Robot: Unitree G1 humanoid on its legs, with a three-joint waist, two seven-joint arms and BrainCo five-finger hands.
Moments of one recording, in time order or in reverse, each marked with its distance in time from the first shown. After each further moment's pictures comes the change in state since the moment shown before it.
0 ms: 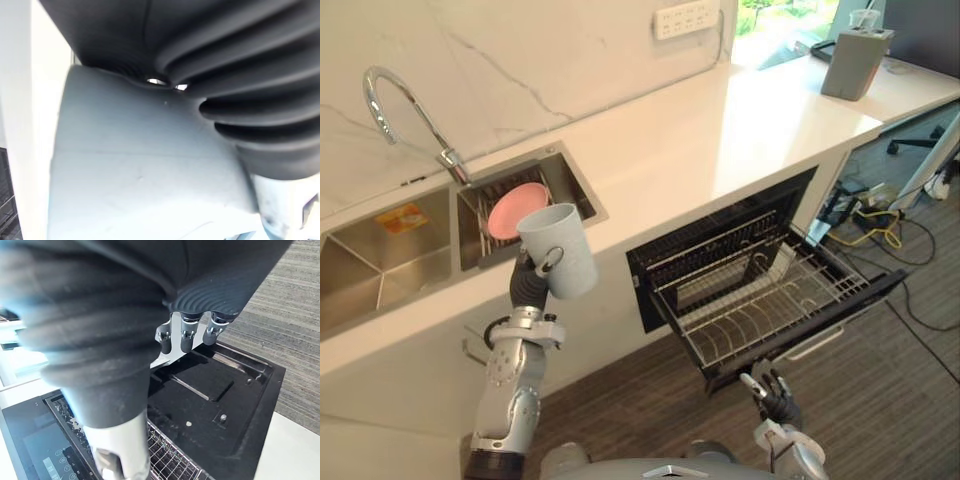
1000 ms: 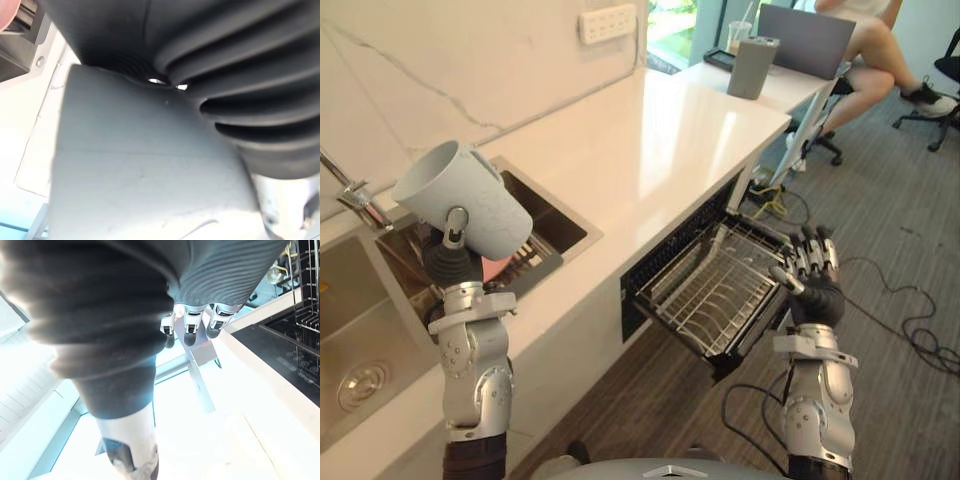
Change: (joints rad) left arm -0.089 -0.014 0.217 -0.157 -0.058 -0.117 0.151; right arm -0.174 0.083 -0.073 -0.640 -0.020 -0.094 0.185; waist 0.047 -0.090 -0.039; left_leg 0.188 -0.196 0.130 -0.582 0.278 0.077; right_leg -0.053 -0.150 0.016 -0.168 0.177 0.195
